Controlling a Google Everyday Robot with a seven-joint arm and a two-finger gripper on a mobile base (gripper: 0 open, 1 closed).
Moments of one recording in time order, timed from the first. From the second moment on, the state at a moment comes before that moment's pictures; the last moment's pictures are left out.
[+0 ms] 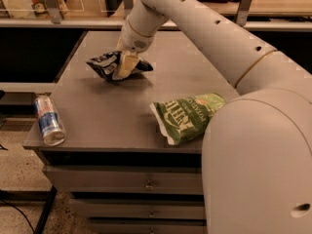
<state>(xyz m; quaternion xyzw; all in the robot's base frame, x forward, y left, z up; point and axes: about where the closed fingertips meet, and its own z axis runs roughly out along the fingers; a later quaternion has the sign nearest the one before) 0.705 0.097 0.857 -0.75 0.60 0.08 0.26</state>
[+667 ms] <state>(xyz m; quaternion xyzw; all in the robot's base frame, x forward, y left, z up) 0.692 0.096 0.861 -0.75 0.60 0.13 0.26</state>
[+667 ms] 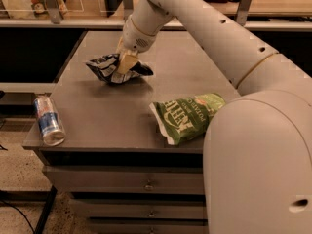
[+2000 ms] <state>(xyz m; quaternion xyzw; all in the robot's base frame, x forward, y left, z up) 0.668 -0.036 0.902 -0.71 0.66 0.09 0.23</state>
